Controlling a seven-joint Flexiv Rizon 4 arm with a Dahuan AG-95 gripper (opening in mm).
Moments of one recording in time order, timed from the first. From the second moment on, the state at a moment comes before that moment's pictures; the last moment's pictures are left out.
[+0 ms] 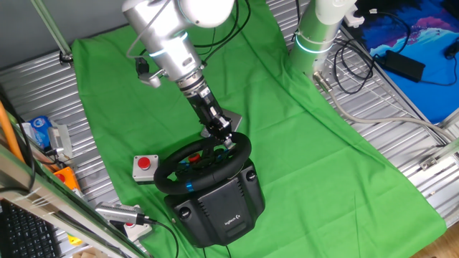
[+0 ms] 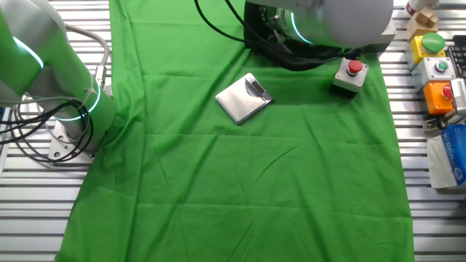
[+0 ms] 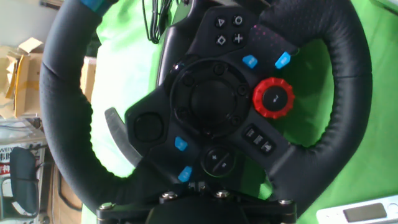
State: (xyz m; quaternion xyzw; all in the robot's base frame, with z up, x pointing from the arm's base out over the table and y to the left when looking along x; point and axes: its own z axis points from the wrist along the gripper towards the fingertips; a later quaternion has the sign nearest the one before) arm 0.443 0.220 0.162 0.13 -0.93 -0.35 0.05
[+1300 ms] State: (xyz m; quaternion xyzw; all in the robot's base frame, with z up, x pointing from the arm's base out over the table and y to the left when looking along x) arm 0.457 0.242 0.192 0.09 -0.92 -0.36 0.05
